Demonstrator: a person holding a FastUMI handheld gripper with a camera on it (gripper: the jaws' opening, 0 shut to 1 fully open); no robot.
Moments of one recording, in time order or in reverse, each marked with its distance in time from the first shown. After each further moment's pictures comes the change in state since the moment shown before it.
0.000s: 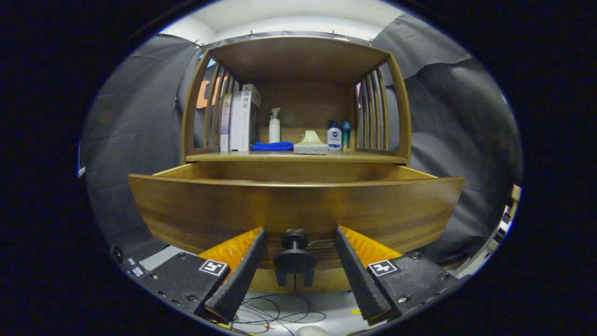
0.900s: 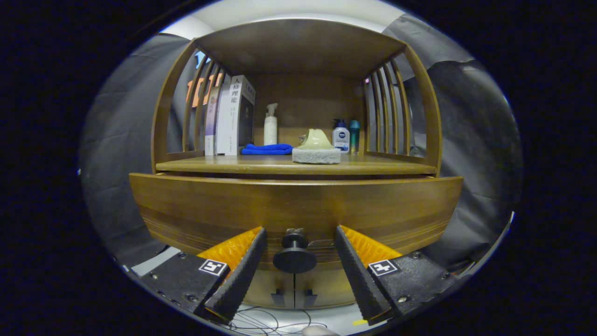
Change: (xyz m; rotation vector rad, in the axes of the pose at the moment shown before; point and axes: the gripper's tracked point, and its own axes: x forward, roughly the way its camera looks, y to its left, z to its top) arm 0.100 0.004 0.028 -0.009 -0.023 -0.006
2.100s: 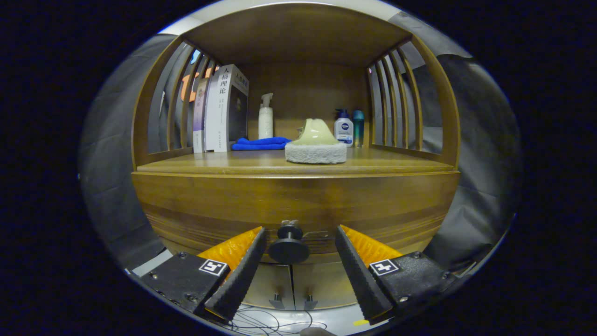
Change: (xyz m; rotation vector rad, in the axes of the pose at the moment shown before) arm 0.014 -0.010 0.011 0.013 0.057 0.024
